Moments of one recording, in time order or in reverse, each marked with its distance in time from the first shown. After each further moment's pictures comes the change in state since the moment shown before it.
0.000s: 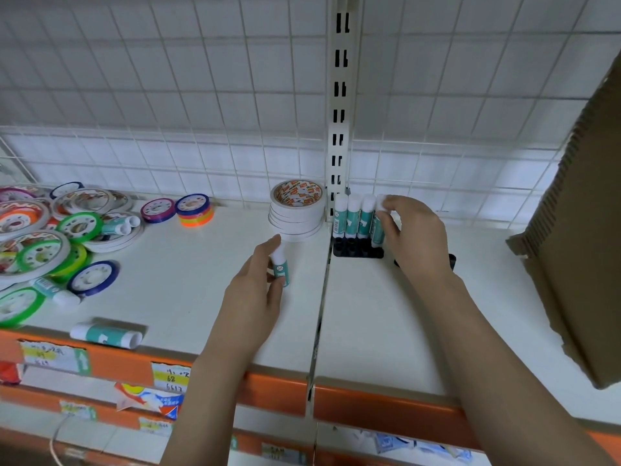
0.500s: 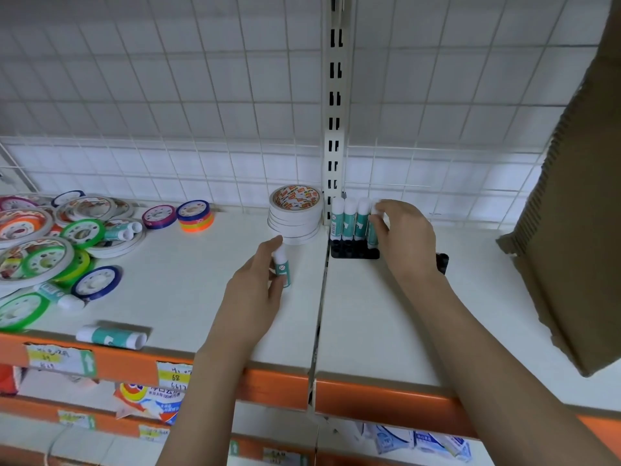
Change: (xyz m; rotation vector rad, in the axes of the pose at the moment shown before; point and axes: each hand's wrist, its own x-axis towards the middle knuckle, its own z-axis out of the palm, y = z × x) left_hand 0.007 -0.002 -0.004 0.035 -0.014 0.051; right_hand -0.002 -0.013 -0.001 -0.085 -0.004 0.044
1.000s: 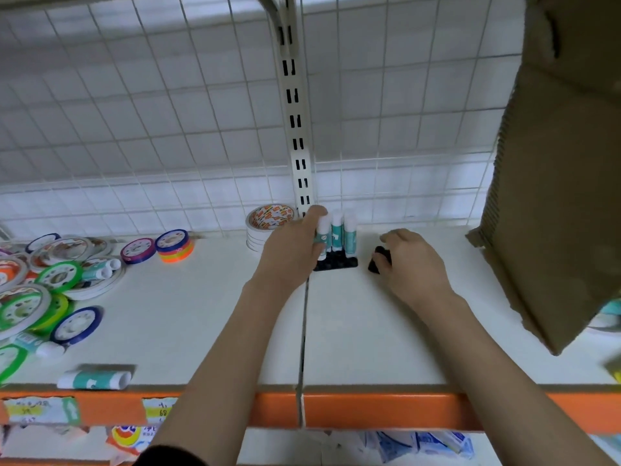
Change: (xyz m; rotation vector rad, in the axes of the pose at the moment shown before) left_hand 0.087 0.063 0.031 0.171 -0.172 0.214; right_hand -0.028 0.024 -0.040 -0.209 -0.310 0.109
